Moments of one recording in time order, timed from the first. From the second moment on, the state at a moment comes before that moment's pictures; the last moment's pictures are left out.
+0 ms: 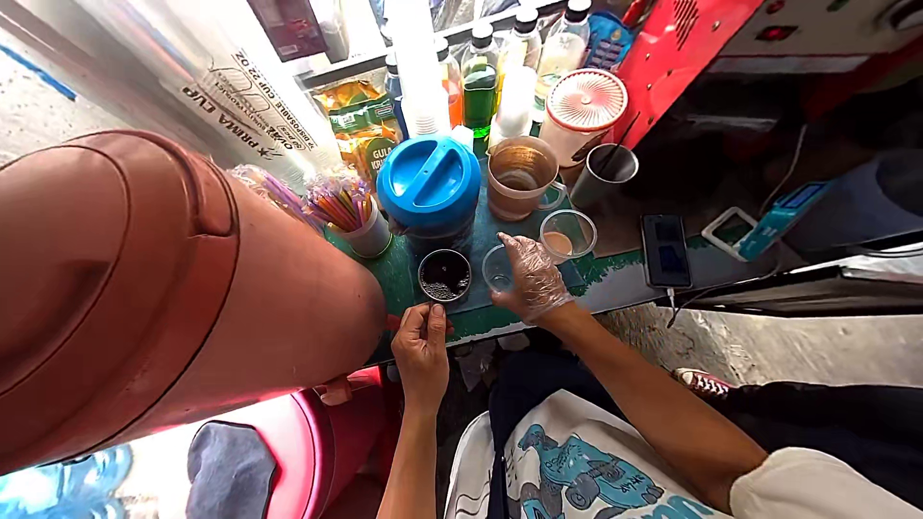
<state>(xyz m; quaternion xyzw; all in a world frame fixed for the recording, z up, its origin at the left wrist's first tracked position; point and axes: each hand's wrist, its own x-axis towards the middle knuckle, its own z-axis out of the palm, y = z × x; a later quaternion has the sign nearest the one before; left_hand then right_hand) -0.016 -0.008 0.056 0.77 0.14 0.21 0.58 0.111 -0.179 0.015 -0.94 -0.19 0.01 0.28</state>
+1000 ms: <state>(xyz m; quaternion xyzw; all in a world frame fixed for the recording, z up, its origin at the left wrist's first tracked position) 0.040 -0.027 0.008 0.93 -0.05 0.22 0.30 0.100 -0.168 0.002 -0.89 -0.15 -0.08 0.43</state>
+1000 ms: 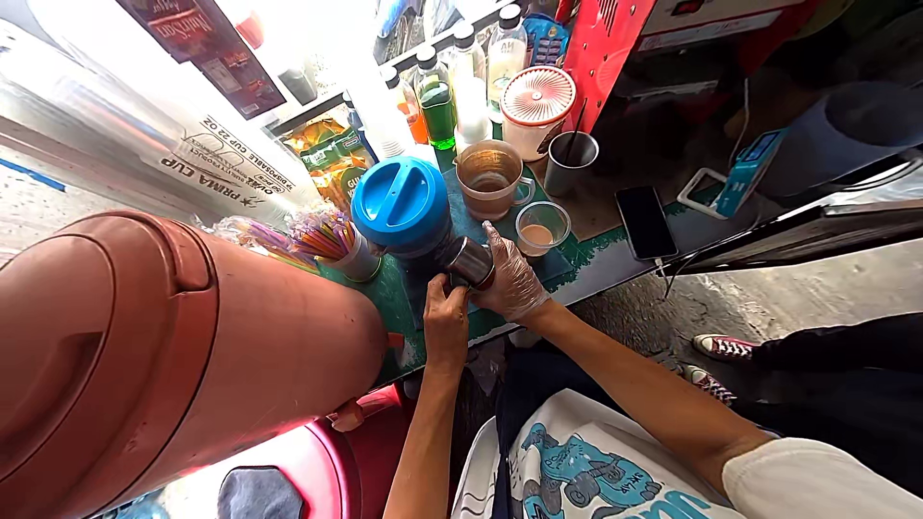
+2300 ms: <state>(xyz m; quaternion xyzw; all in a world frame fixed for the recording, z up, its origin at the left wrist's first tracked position) -0.295 -0.085 0.099 0.64 0.20 0.41 0.62 -0.174 -0.144 0.196 -0.73 -0.63 0.05 0.27</state>
